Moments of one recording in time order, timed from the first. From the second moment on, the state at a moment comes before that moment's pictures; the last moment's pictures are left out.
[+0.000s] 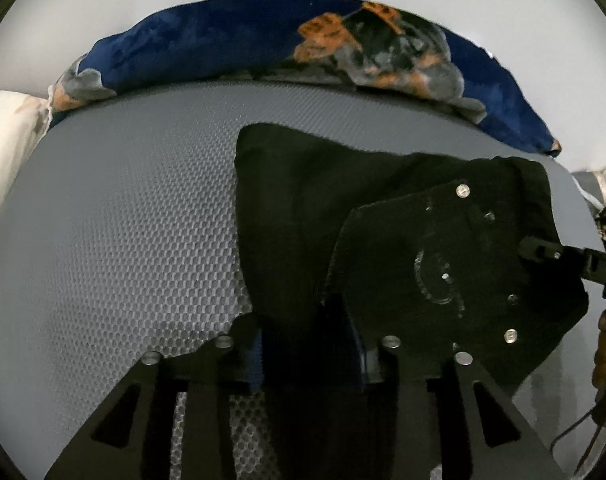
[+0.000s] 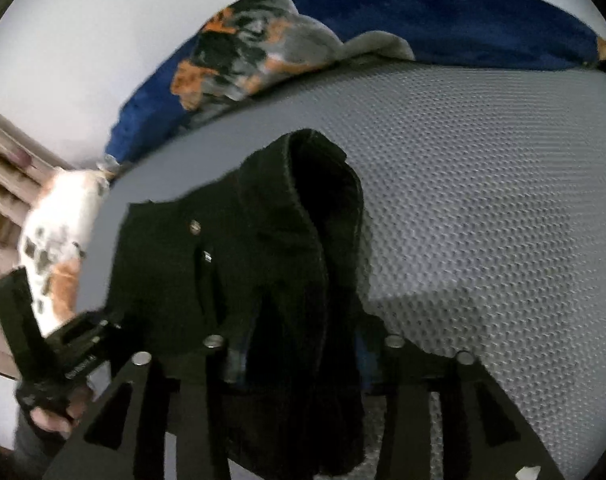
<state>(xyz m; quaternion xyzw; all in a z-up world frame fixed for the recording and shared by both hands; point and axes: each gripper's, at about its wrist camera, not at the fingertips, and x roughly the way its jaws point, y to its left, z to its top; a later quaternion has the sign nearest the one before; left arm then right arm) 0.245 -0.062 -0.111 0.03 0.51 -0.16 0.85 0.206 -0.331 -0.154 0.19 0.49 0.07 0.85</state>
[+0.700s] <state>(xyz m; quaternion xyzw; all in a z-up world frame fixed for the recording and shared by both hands) 0.142 -0.044 -0.069 0.08 0.46 -0.09 0.88 0.105 -0.315 -0.113 0.17 0.43 0.02 0.89</state>
